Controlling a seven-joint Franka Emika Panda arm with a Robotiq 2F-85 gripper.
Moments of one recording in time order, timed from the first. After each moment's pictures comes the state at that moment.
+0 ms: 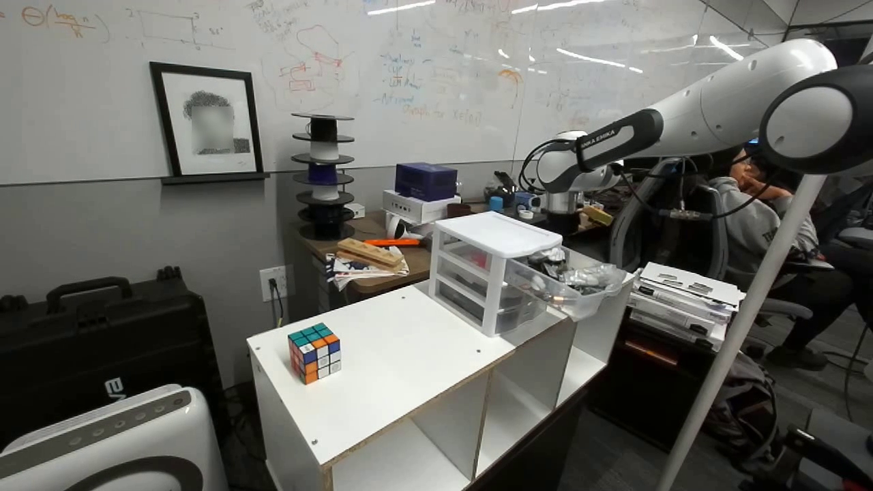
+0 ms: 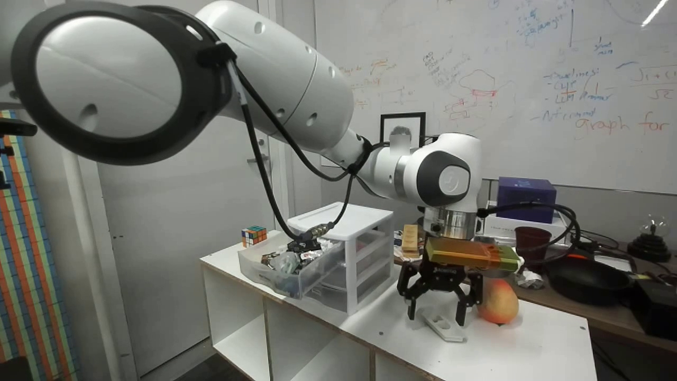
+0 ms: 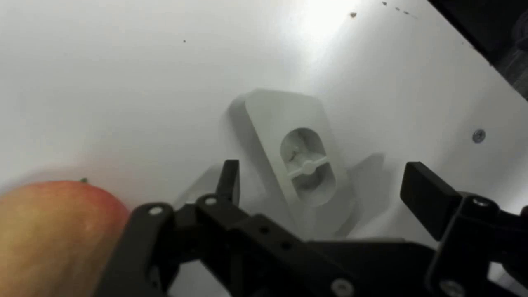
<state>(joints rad) -0.31 1.14 -0.02 -0.92 -0.04 1.90 -0.98</state>
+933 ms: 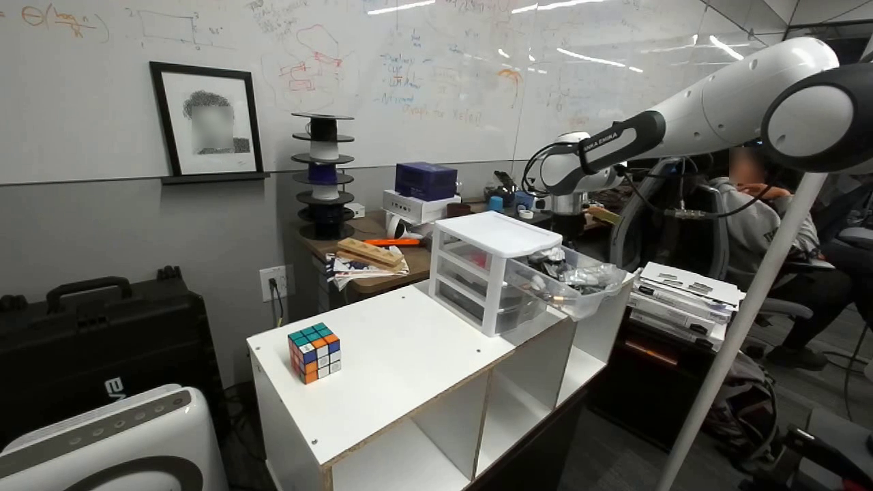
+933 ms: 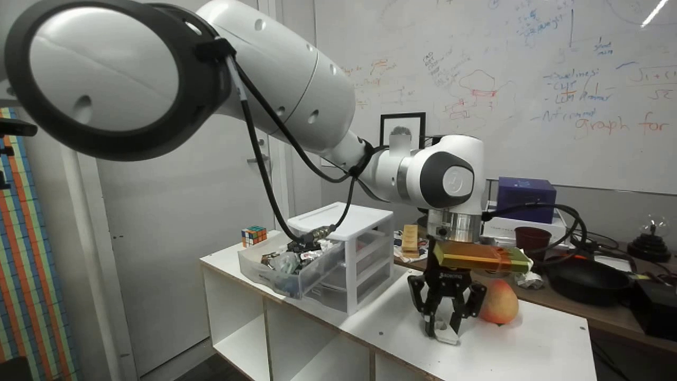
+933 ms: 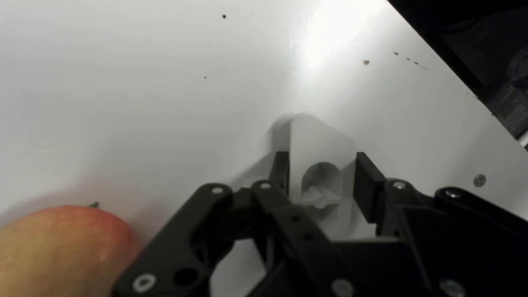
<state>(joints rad) -0.31 1.14 -0.04 -0.94 -0.07 1.89 -1.04</state>
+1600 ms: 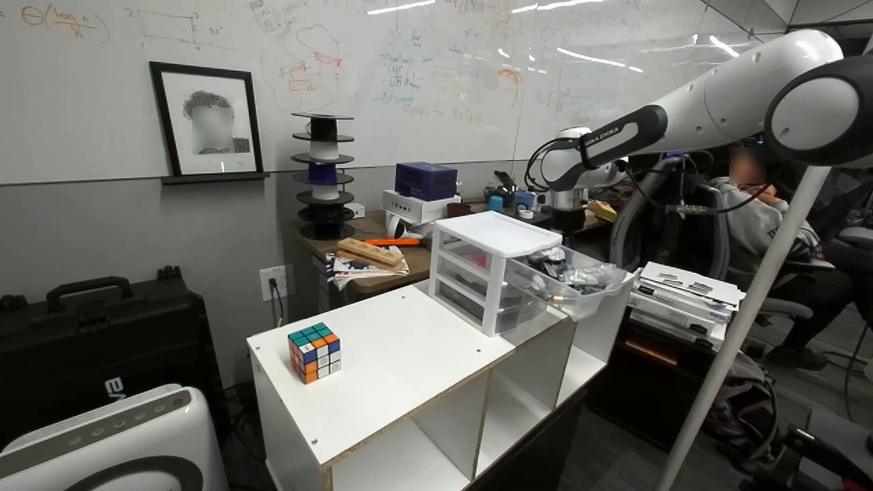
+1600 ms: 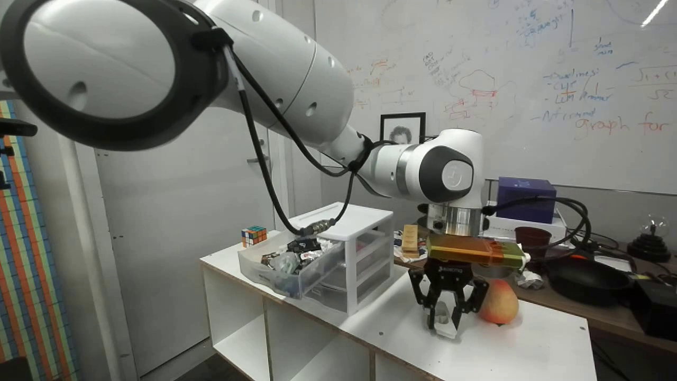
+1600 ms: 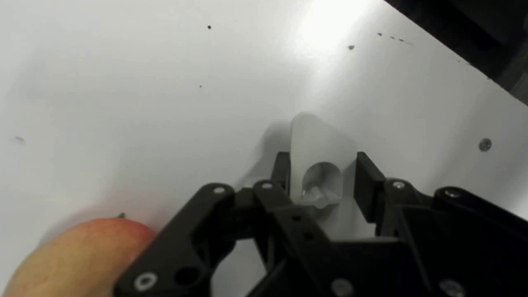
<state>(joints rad) -0.31 1.11 -0.05 -0.96 -0.06 1.91 -0.88</state>
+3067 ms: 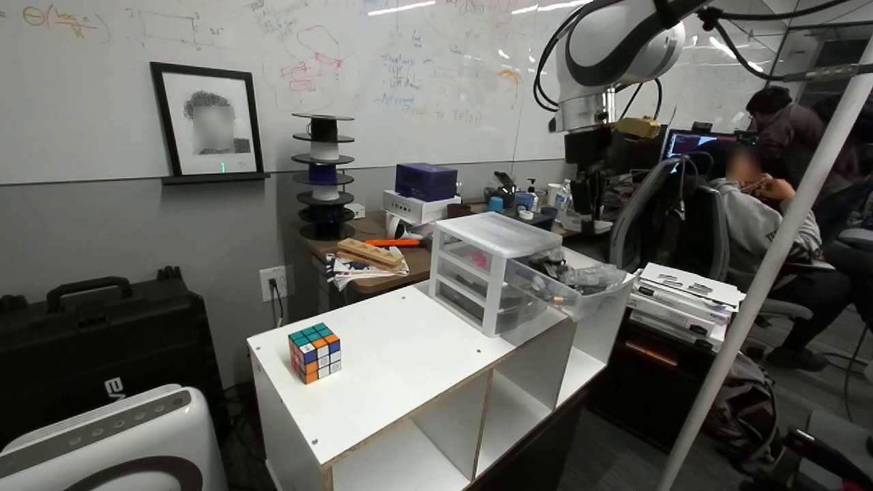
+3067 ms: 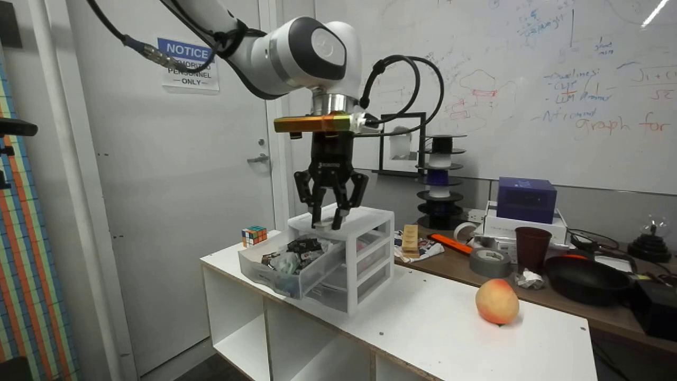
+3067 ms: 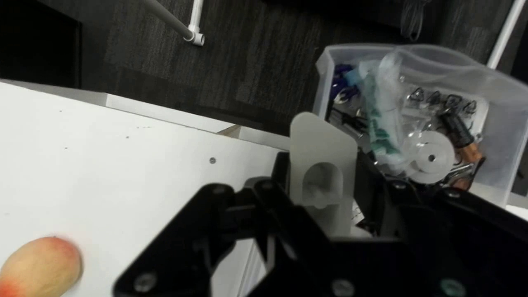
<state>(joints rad) -0.07 0.34 -0.03 -1.76 -0.14 1.87 -0.33</state>
